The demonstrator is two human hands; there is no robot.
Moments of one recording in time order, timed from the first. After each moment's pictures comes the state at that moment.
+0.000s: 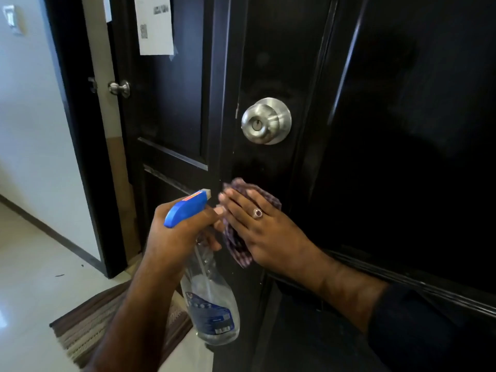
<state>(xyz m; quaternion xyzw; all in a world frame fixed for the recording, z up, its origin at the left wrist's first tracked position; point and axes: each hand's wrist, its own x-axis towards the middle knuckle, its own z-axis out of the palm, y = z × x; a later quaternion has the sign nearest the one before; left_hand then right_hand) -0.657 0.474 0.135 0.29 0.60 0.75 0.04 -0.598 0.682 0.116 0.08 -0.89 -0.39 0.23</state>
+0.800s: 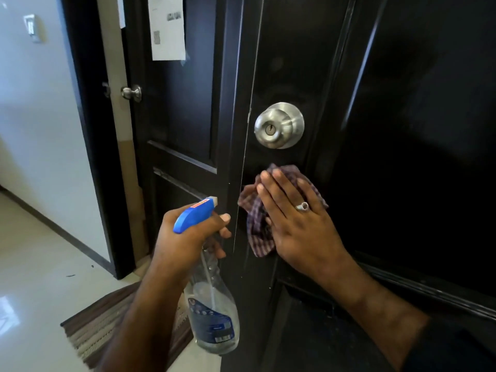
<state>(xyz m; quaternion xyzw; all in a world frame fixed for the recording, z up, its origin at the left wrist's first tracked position) -0.667 0.468 0.130 0.28 0.62 0.73 0.04 -0.571 0.689 0.130 -0.02 -0.89 -0.28 0.37</state>
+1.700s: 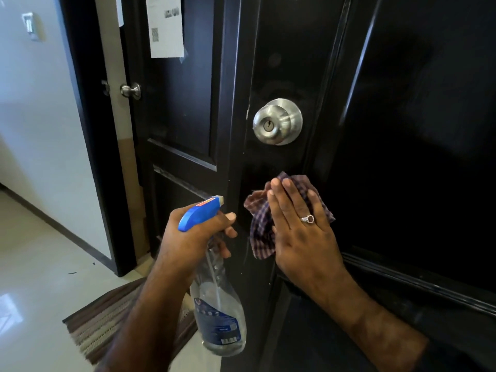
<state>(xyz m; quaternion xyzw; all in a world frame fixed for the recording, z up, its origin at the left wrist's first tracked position) -0.661 0.472 0.128 0.28 0.61 0.74 0.07 -0.558 0.677 0.107 -0.09 -0.89 -0.26 0.35</state>
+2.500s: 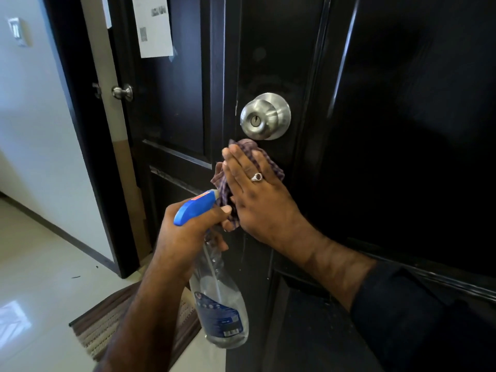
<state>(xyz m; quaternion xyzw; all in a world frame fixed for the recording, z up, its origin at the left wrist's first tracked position) -0.649 0.479 0.142 0.28 0.61 0.74 0.06 -0.628 0.657 0.157 -0.02 -0.89 -0.36 0.29</state>
